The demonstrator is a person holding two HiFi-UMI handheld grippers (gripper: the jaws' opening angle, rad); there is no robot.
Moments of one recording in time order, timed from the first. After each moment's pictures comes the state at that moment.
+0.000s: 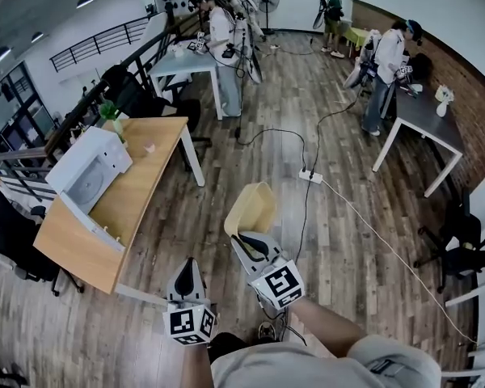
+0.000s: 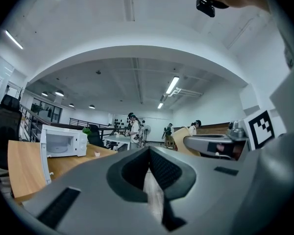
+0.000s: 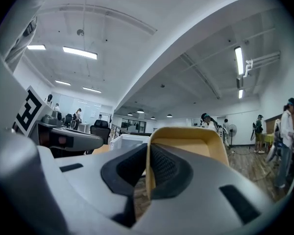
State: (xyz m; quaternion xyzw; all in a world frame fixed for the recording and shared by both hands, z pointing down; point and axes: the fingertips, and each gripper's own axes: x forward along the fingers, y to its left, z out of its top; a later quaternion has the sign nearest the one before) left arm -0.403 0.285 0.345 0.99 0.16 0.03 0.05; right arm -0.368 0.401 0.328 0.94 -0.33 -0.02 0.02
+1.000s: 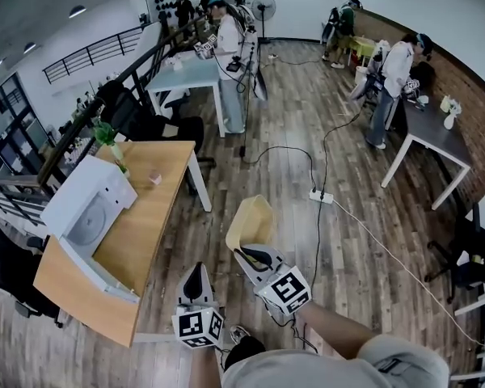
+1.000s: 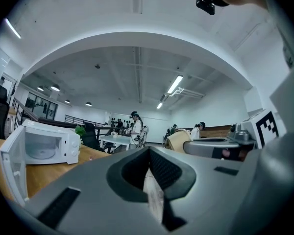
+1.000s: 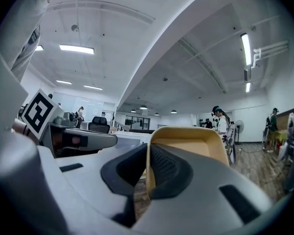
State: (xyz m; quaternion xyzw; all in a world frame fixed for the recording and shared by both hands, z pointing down) left arm -0.215 0.235 0.354 0.98 0.18 0.03 0.06; right arm -0.200 0.335 0.348 0.93 -0.36 0.01 0.03
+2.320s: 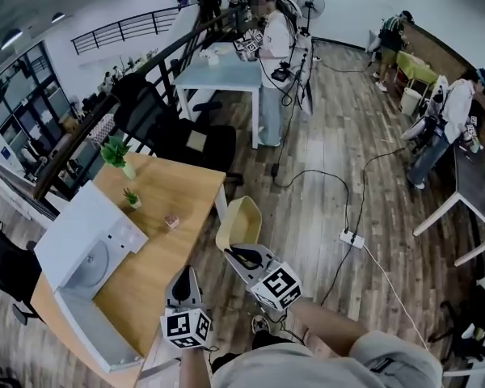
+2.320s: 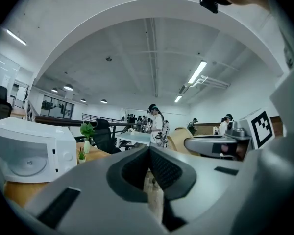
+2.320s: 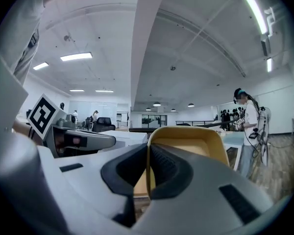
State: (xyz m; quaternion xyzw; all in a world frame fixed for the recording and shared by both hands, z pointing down) left arm 0.107 0.155 0.388 0.99 0.08 0.07 0.06; right arm 0.149 0.257 0.382 0.88 -0.47 0.04 0.01
